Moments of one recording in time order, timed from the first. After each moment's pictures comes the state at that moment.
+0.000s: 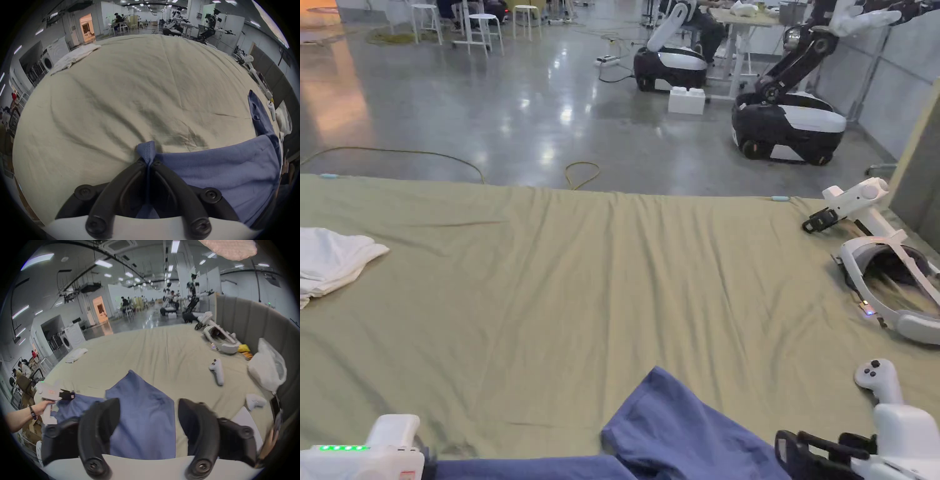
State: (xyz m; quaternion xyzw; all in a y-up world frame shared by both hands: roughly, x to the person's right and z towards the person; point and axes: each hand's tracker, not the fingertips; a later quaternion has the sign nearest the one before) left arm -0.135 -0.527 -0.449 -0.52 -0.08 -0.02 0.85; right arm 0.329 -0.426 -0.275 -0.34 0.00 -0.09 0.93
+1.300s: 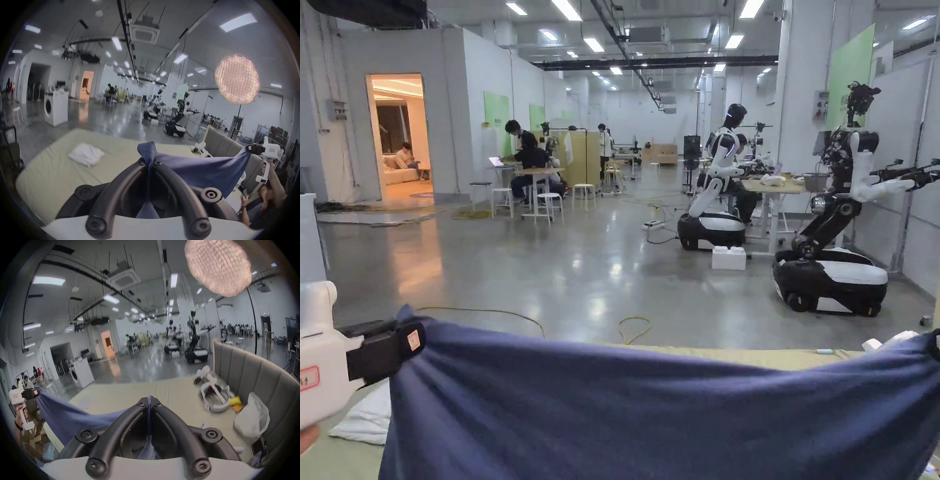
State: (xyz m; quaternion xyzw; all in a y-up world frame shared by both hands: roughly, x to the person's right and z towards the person) left arm -0.240 -0.103 -0.251 -0.10 -0.15 0.07 0.98; right arm 0.374 -0.165 -0.207 -0.09 0.00 -0.11 0.99
